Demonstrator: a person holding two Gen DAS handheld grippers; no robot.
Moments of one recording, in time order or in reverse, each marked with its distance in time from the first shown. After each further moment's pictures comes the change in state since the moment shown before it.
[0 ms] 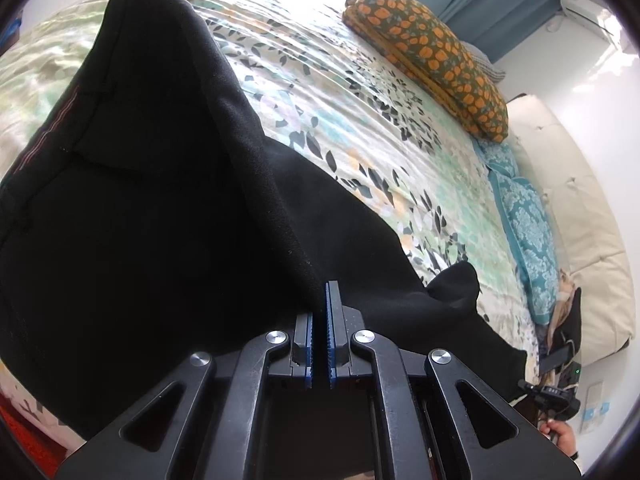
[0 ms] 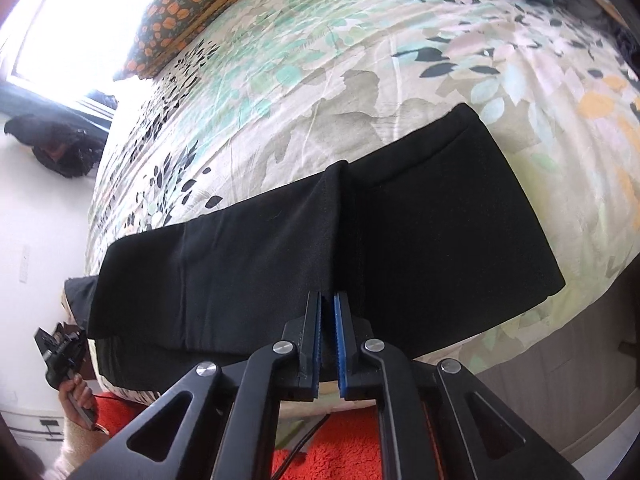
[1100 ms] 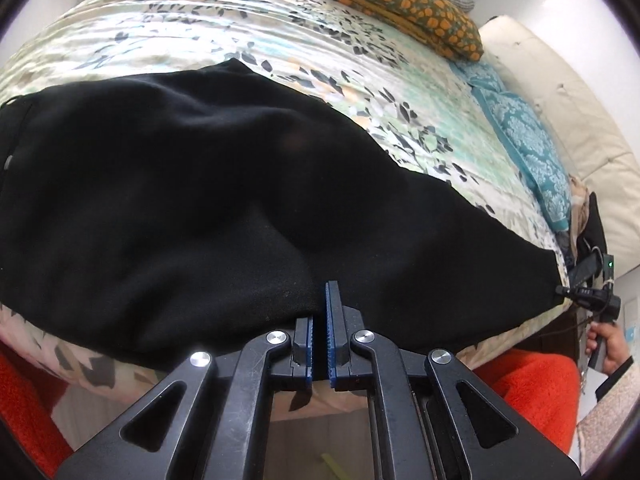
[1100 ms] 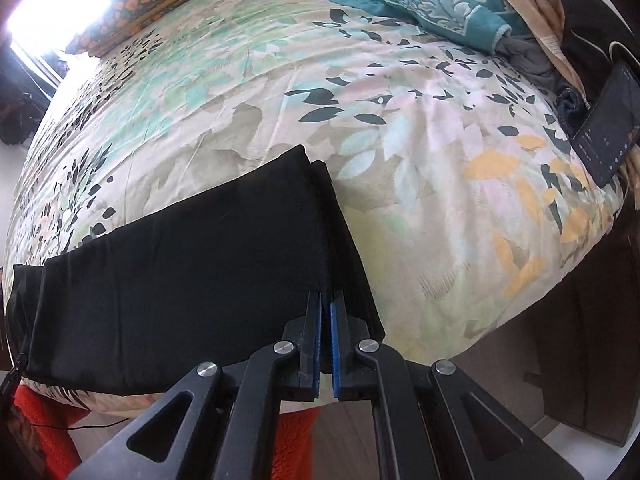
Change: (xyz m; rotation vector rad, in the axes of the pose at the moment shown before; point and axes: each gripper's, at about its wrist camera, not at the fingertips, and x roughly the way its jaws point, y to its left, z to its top) left arm 0.011 -0.071 -0.105 0.211 0.116 0.066; right arm -0.033 -0.037 0.024 -0.143 -0.051 -0.358
